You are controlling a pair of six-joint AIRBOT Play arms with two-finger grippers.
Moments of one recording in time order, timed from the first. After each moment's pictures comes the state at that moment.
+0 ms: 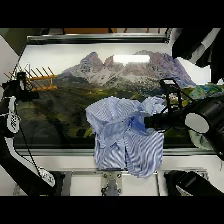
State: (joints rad) left arm 0.38 -1.99 1.68 1.86 -0.90 -1.53; right arm 0.57 -0.89 1.14 -1.59 1.48 2.06
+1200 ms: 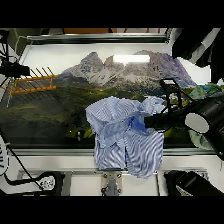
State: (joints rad) left arm 0.16 -1.43 1.68 1.73 -1.15 -1.34; right arm 0.57 -0.89 1.14 -1.59 1.48 2.06
